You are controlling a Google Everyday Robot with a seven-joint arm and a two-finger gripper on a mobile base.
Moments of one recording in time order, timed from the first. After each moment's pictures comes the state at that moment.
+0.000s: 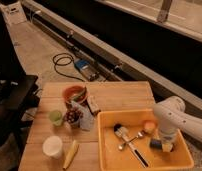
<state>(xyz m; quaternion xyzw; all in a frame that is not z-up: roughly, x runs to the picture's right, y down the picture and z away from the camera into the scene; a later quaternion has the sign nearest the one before) 0.343 0.301 0.726 -0.45 0.16 0.10 0.87</state>
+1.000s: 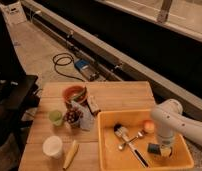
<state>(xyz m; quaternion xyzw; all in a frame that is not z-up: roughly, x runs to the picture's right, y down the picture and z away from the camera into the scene) 0.334 0.317 0.707 -0.47 0.15 0.08 0.87</state>
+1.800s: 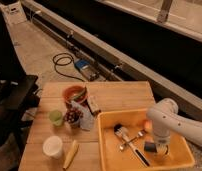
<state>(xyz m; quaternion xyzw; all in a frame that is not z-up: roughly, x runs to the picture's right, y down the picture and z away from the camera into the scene) 0.306 0.316 0.710 -0.46 0.13 0.06 0.88</state>
